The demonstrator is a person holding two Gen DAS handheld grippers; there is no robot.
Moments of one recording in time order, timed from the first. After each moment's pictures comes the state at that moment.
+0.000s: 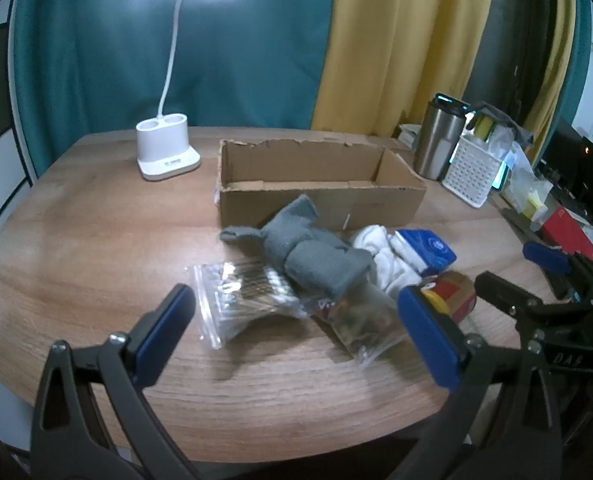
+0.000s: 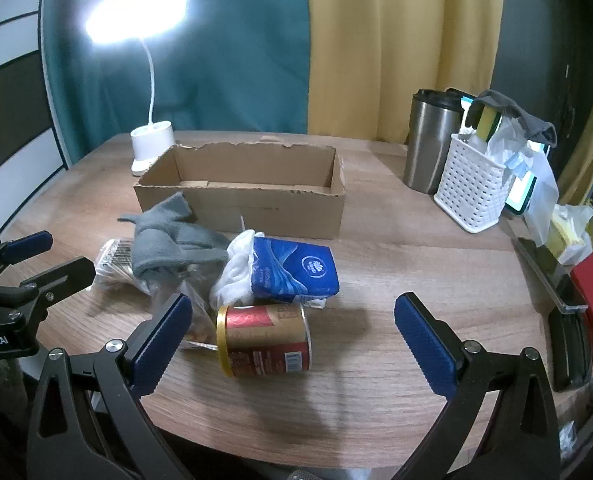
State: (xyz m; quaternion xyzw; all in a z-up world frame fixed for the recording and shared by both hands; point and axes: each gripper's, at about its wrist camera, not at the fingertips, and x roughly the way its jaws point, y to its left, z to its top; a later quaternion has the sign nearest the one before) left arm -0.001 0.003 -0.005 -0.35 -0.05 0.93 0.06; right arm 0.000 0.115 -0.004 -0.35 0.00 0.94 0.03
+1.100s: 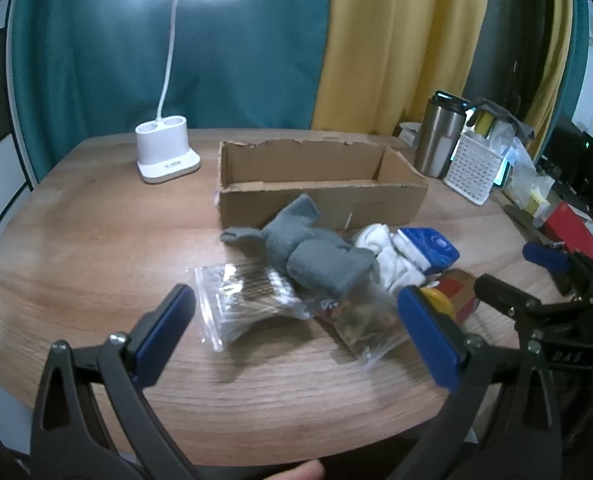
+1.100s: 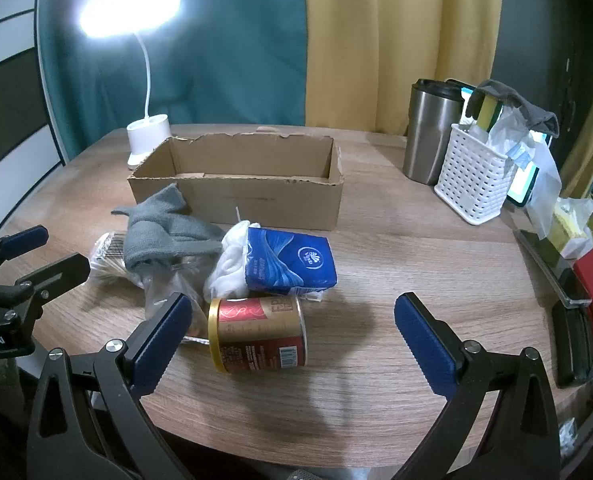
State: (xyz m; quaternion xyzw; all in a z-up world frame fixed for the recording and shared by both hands) left arm -0.004 0.004 -0.006 -0.35 -0.05 0.94 0.06; right arm -0.004 0.119 -0.010 -0.36 0.01 0.93 0.03
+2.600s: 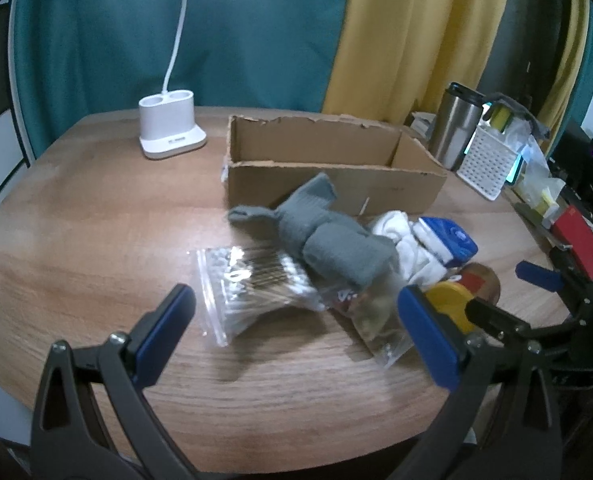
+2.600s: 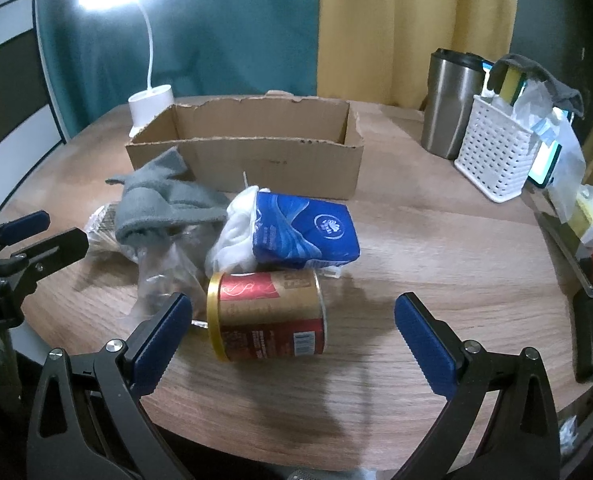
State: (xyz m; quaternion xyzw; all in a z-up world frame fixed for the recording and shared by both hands) left arm -0.018 -0.005 -0.028 -0.37 -0.06 0.92 0.05; right arm -0.020 0.114 -0.039 -0.40 0.01 0.92 0.01
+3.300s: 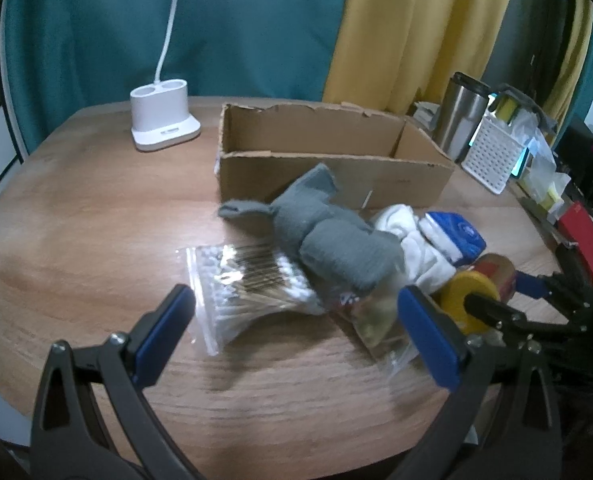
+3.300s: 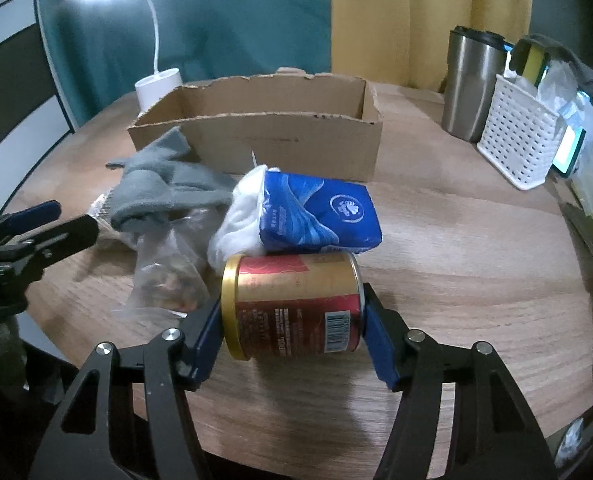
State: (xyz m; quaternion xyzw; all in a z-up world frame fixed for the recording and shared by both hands) left arm -0.033 0.002 -0.035 -0.39 -0.06 0.92 0.05; right arm -0.027 0.118 -0.049 -0.42 0.02 0.91 -0.02
